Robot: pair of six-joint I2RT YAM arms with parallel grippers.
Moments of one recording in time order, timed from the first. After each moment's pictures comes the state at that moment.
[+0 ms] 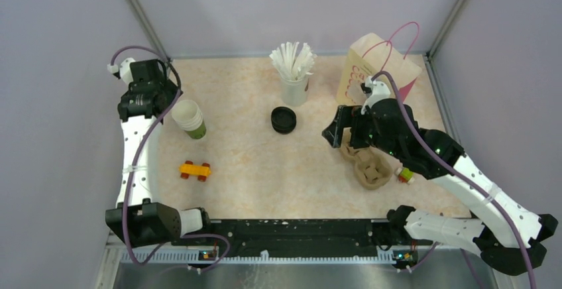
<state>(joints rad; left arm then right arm) 0.15 1.27 1.43 -0.85 -0.35 -0.59 0.86 0.95 1.26 -0.83 0.22 0.58</state>
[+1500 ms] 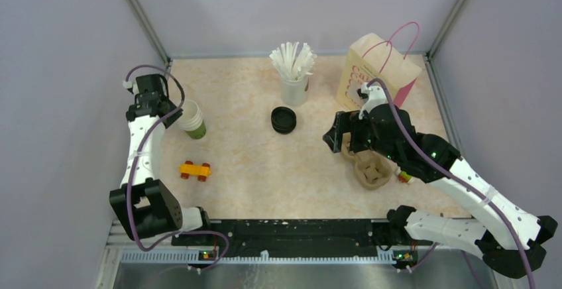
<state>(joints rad) 0.26 1.33 1.20 -0.70 -0.15 -0.52 0.86 0.92 1.17 -0.77 0.22 0.52</state>
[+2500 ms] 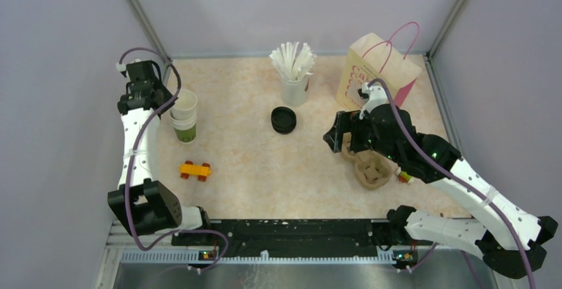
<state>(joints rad) 0.26 1.36 1.37 -0.74 -0.12 -0.44 0.86 0.92 1.17 -0.77 0.23 0.52</state>
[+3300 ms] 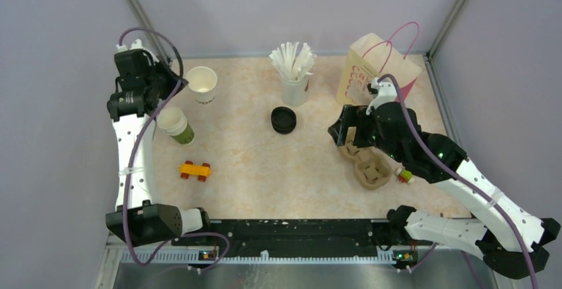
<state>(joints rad) 0.24 1.29 1.56 -0.79 0.21 -0.49 0.86 0.92 1.21 -0.79 0.30 0.55</state>
